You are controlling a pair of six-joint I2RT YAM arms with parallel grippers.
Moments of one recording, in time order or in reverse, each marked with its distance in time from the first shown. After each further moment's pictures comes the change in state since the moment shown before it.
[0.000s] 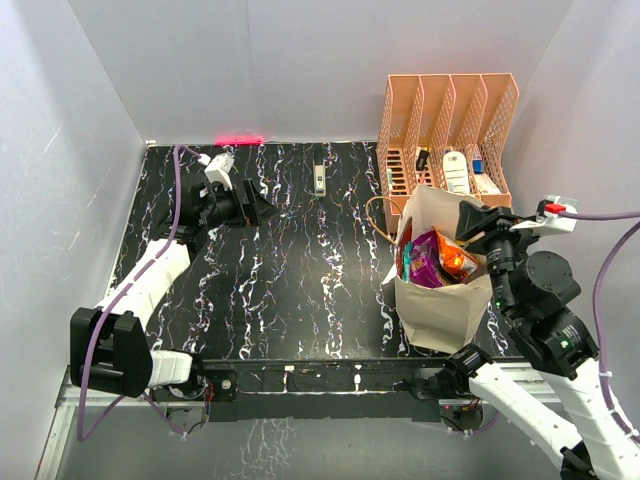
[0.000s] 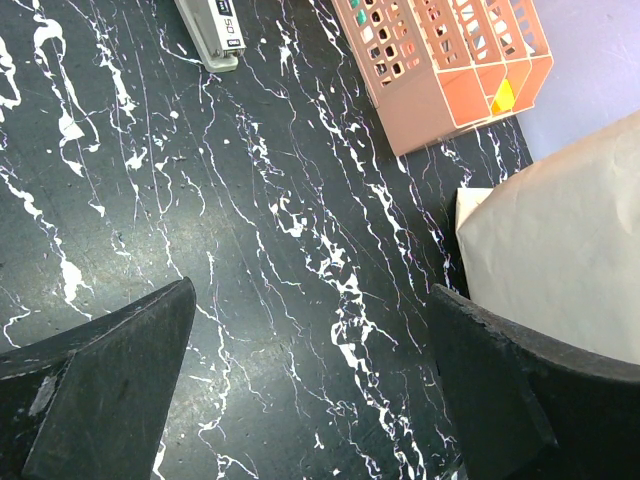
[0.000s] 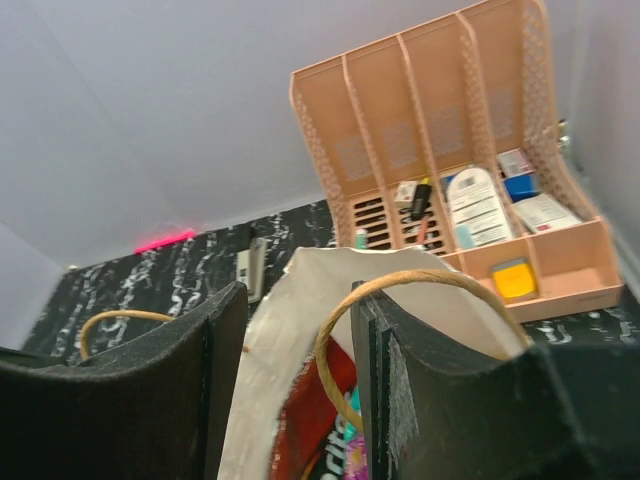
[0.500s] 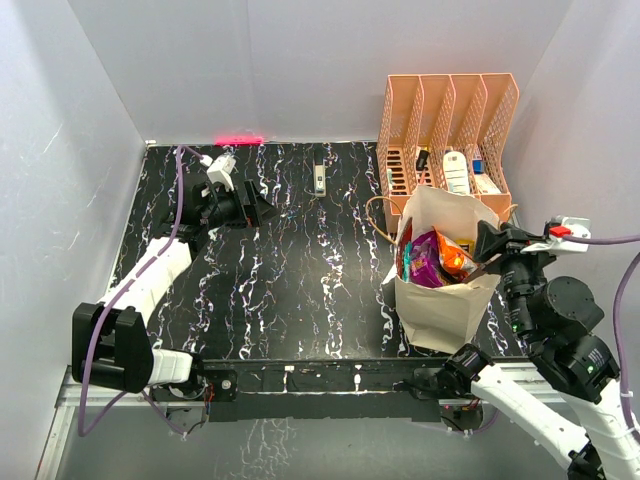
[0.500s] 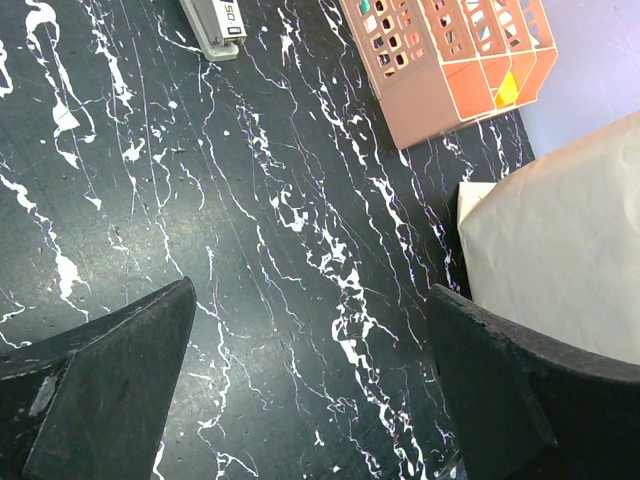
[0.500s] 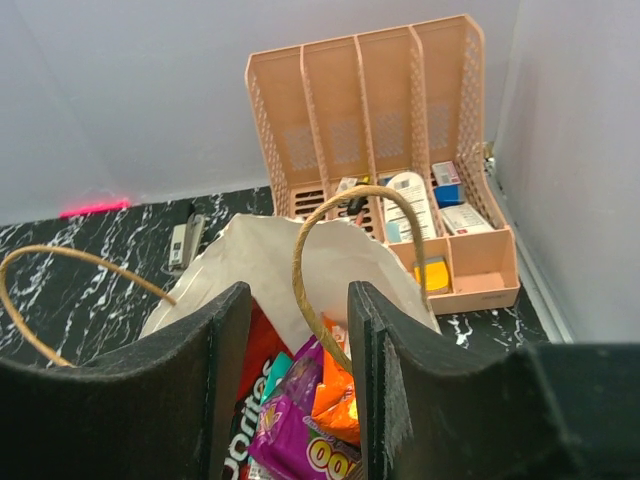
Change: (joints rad) left arm 0.000 0.022 0.000 0.000 0.010 -0.001; right arm 0.080 -0.126 0.003 -0.116 0.103 -0.200
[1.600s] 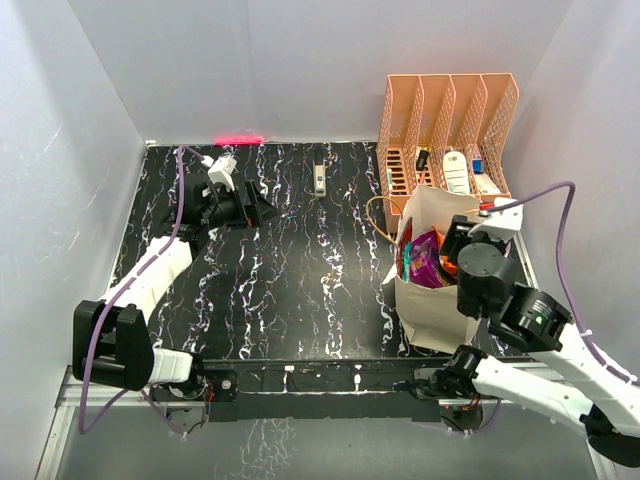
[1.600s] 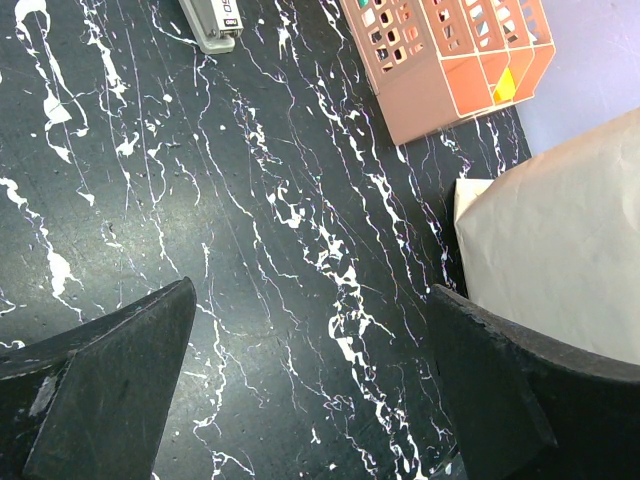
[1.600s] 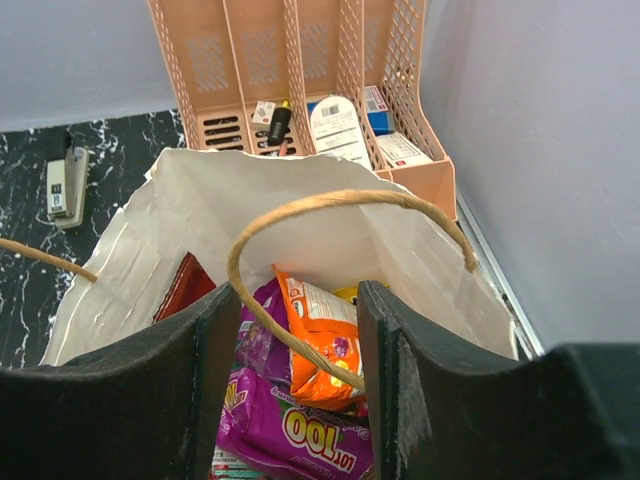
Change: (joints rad) left arm 0.000 0.011 0.000 0.001 0.011 -0.008; right arm 0.265 0.261 -0.014 -0.111 0.432 0.135
